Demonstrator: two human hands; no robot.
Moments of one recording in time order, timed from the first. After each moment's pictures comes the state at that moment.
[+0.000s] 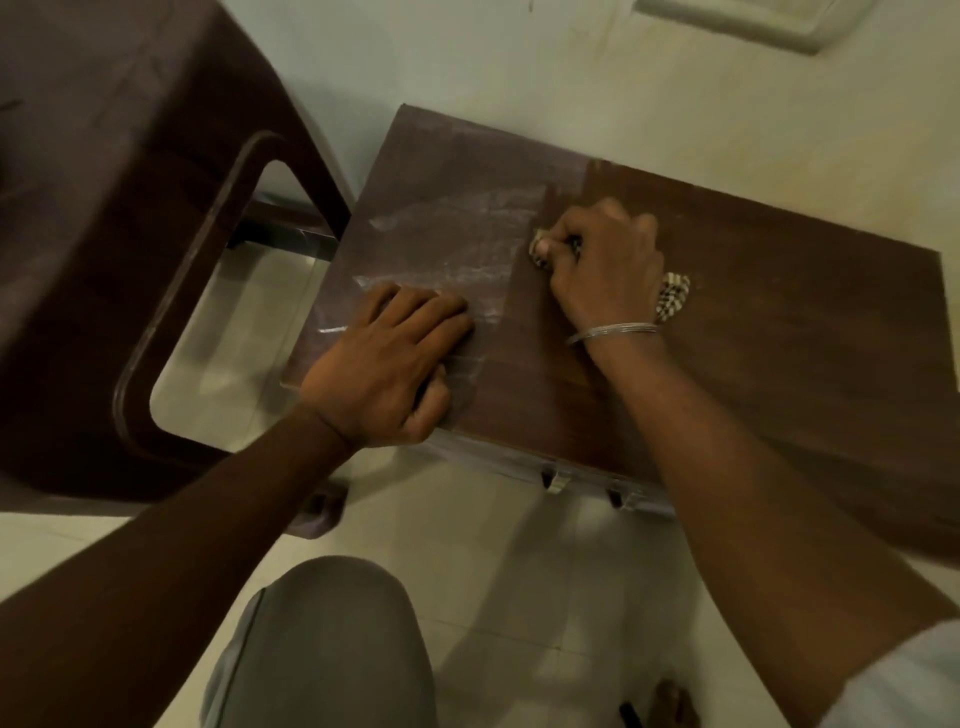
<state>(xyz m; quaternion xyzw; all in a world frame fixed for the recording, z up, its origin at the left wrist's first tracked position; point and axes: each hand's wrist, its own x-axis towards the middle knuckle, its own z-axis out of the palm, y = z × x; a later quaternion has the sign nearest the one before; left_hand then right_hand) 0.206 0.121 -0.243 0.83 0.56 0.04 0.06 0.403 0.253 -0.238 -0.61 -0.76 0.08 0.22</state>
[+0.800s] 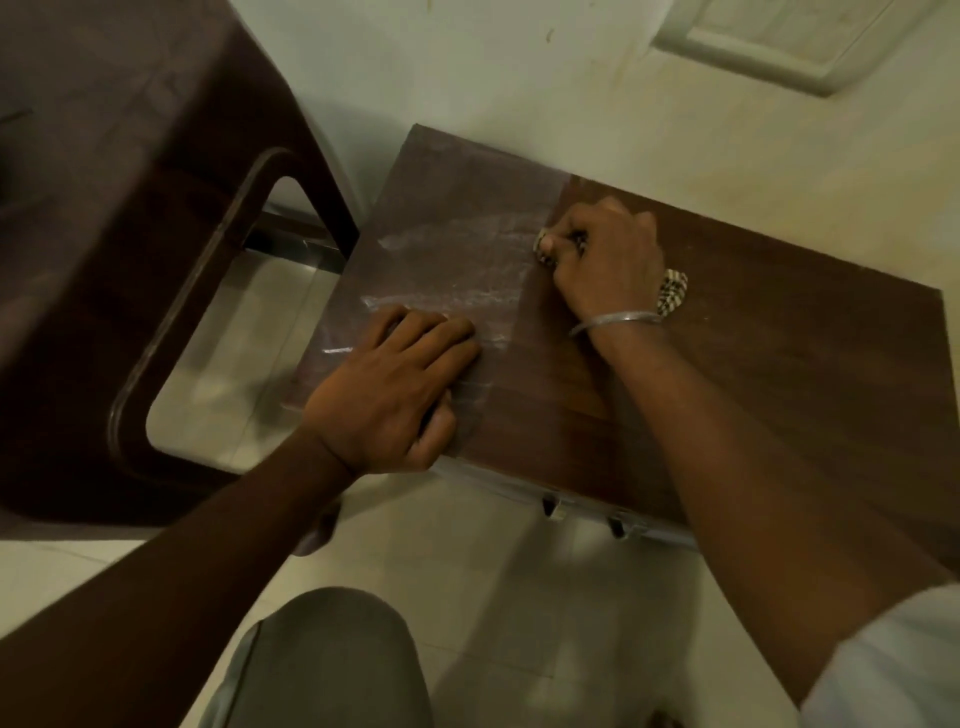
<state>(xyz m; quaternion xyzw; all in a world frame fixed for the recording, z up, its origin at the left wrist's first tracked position) 0.205 0.121 -0.243 0.83 0.56 0.04 0.07 0.395 0.285 -0.240 -0.59 -0.77 0.08 0.23</state>
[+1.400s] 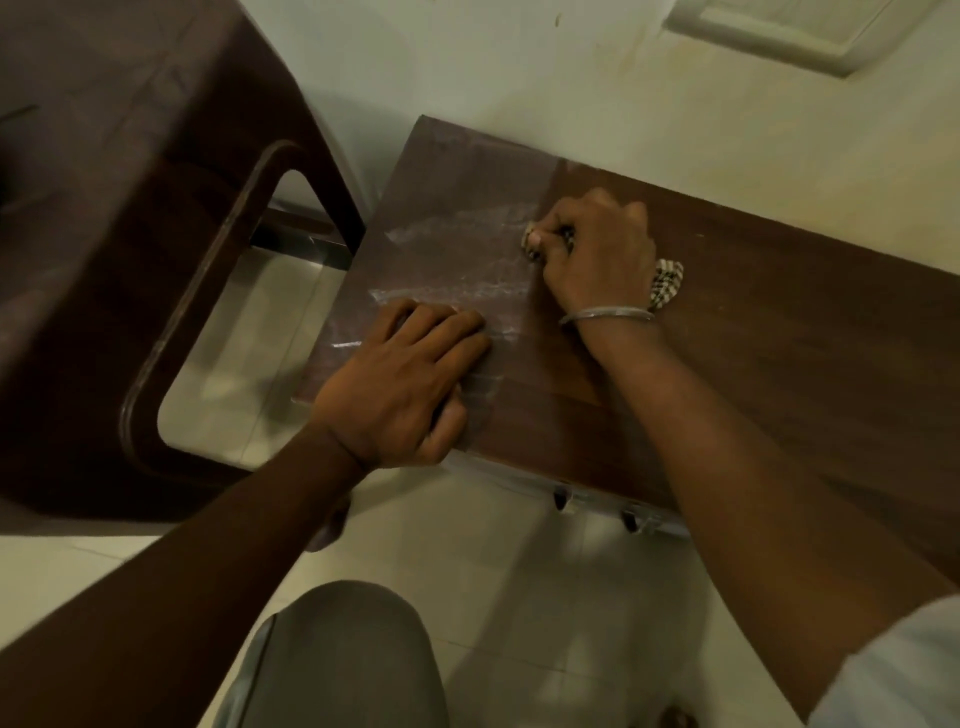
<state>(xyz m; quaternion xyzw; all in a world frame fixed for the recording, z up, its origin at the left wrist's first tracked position) 0.204 0.121 -0.244 0.83 0.55 0.03 0.06 0.377 0.278 -0.242 -0.58 -0.78 0.07 0.22</state>
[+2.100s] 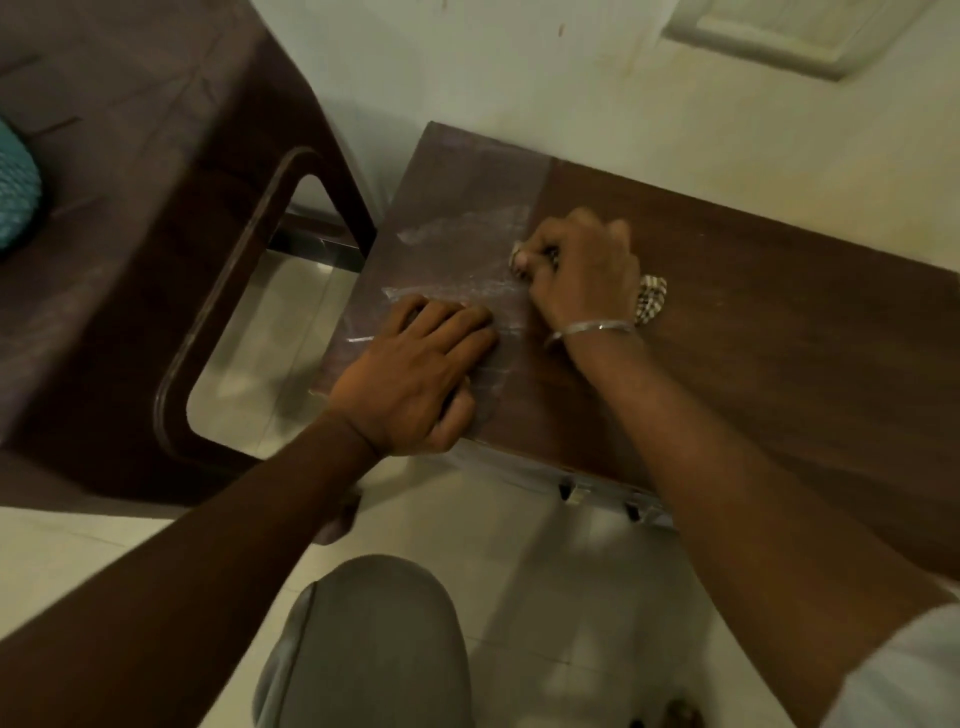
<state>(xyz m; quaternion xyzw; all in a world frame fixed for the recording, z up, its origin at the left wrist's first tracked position) 0.203 0.122 -0.241 0.83 0.55 0.02 0.07 0.365 0.251 -0.237 -0.58 -0.78 0.09 0.21</state>
